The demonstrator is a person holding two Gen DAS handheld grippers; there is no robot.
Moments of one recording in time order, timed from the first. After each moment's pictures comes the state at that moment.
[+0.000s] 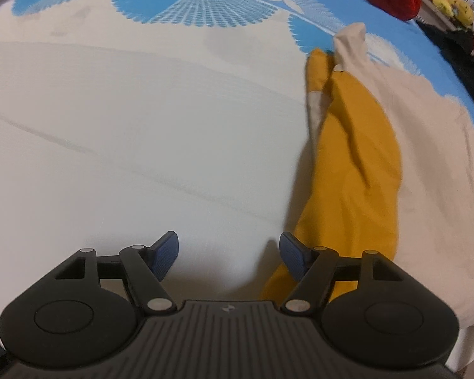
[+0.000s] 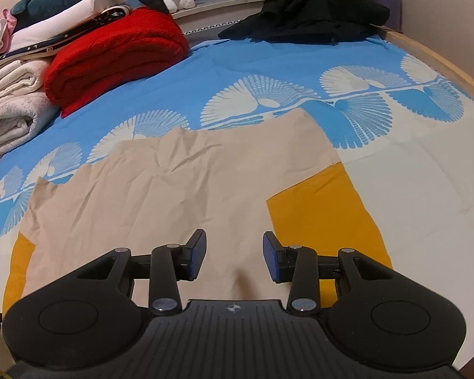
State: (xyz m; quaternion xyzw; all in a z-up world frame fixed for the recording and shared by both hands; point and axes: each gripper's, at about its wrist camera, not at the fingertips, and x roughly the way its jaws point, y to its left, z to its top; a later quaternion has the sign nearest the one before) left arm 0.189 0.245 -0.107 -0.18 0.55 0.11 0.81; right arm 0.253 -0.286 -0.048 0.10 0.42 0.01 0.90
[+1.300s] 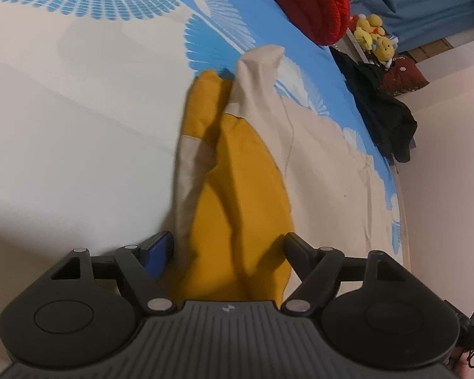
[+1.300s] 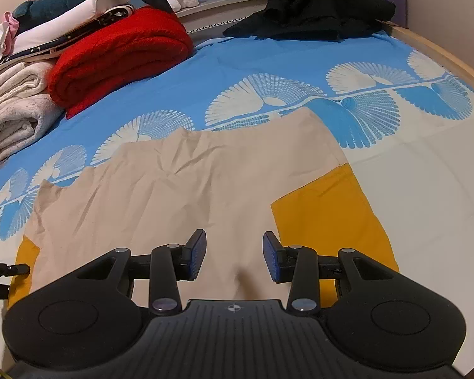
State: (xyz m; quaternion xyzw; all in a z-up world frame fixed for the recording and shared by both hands) left arm 0.283 0.245 -0.145 -0.35 0.48 -0.09 0.80; right arm 0.261 -0.284 -0.052 0.10 0.42 0.02 0.90
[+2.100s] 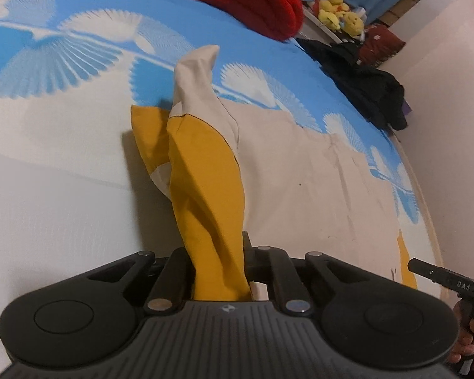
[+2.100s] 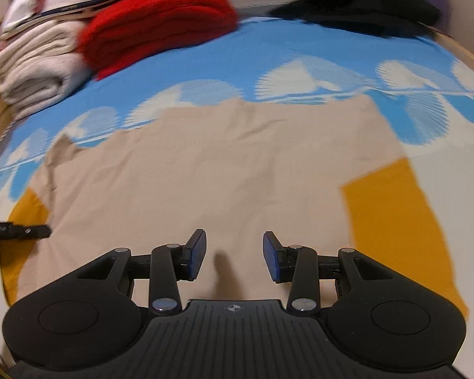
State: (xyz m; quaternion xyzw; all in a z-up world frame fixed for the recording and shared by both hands) left arm 0.269 0.219 -0.088 -0.23 0.46 -0.10 0.85; right arm 0.269 -0.200 -0.070 0.06 0.44 0.11 0.89
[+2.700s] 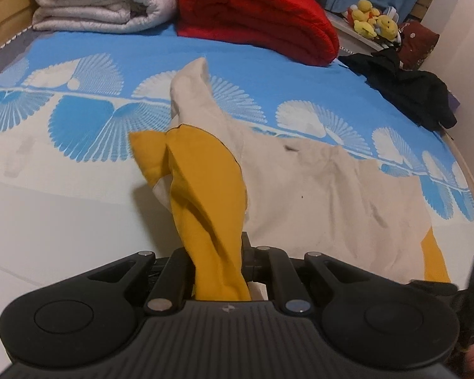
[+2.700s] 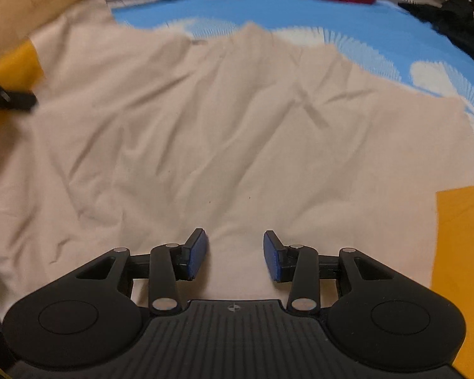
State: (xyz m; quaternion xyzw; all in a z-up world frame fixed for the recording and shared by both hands) left arm 0.231 0.230 -0.005 -0.12 0.44 0.02 0.89; right arm 0.280 -0.049 -0.136 -0.08 0.51 0.21 0.83
